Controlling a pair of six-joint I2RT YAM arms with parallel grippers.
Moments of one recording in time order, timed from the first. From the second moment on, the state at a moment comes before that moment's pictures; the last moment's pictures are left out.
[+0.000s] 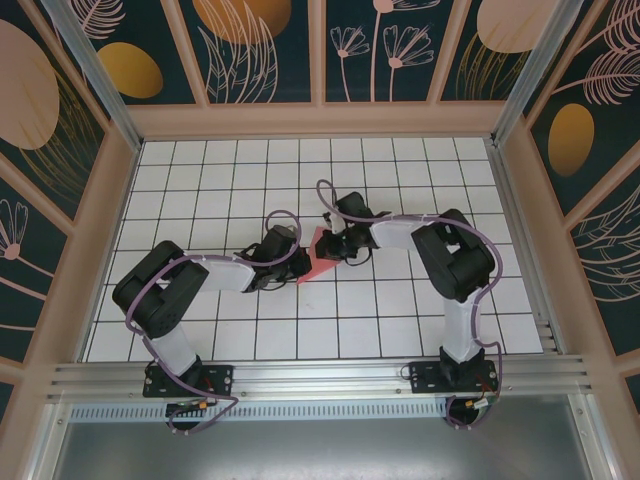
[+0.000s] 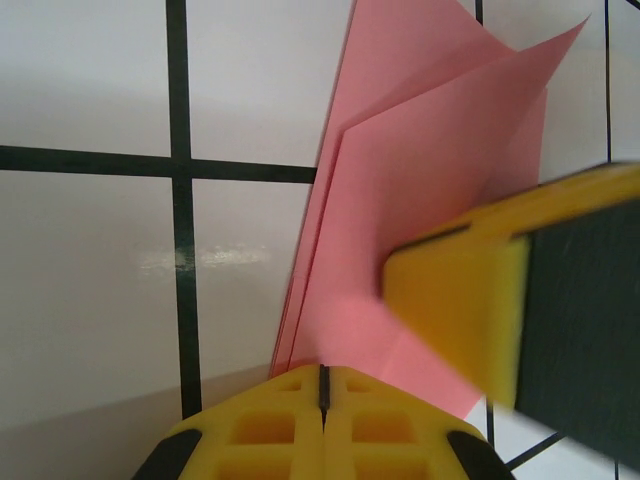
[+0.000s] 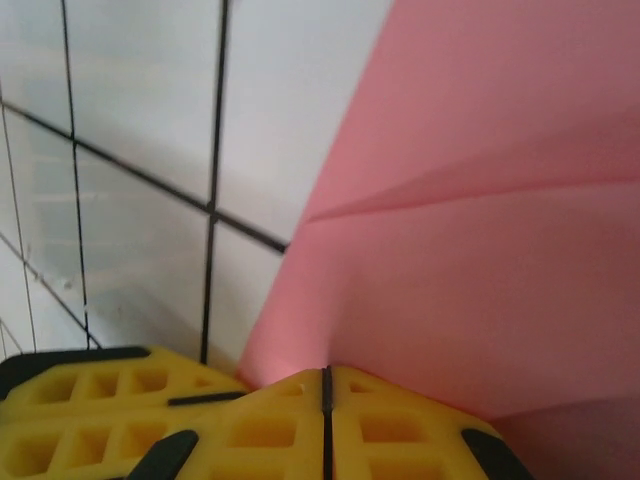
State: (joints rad) left arm -0.69 1.74 0.70 0.20 0.14 -0.87; right arm 0.61 1.98 1.12 -0.19 -0.54 0.54
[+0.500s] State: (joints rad) left arm -0.69 1.74 0.70 0.20 0.14 -0.87; right arm 0.46 2.02 1.17 -0.19 -0.57 0.52
